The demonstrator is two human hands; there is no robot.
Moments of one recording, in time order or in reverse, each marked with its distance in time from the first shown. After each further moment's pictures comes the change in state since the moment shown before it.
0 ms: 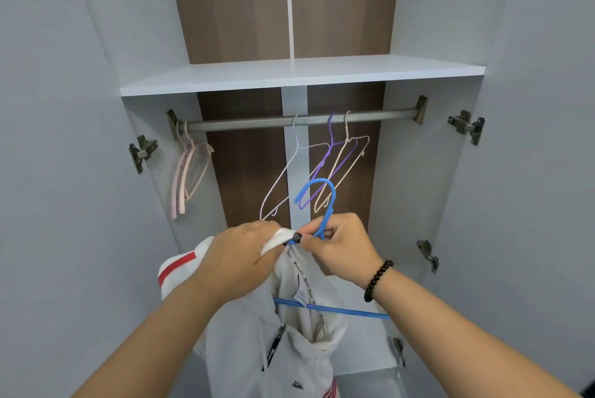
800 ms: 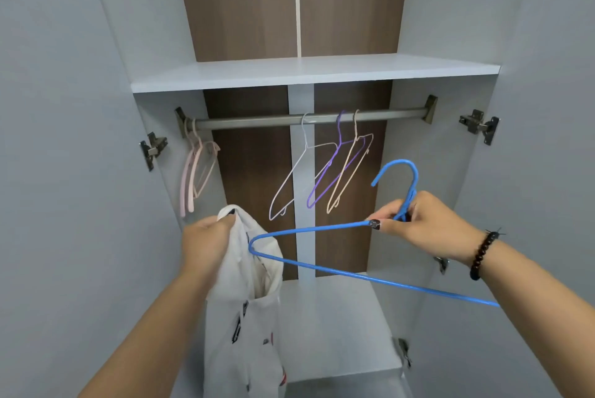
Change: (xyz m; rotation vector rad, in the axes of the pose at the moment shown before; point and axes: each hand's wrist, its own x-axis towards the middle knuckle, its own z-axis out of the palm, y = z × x) left_hand 0.006 -0.061 0.002 -0.839 0.500 -0.900; right_hand -0.005 -0.027 -0.081 -0.371 -0.108 0.127
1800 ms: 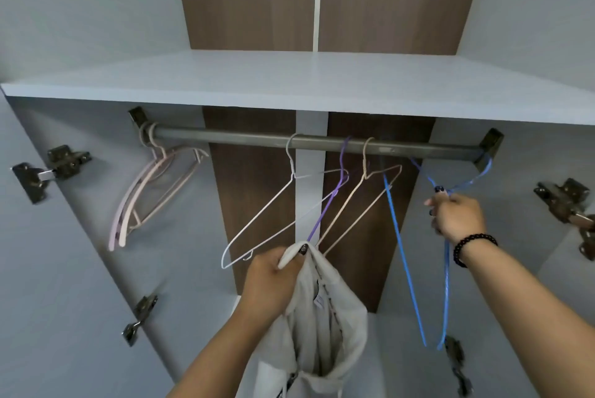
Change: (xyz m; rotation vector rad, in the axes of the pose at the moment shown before) left_hand 0.041 0.011 0.244 0.107 -0.177 0.139; right_hand 0.302 0.209 -0.091 0.290 0.490 0.398
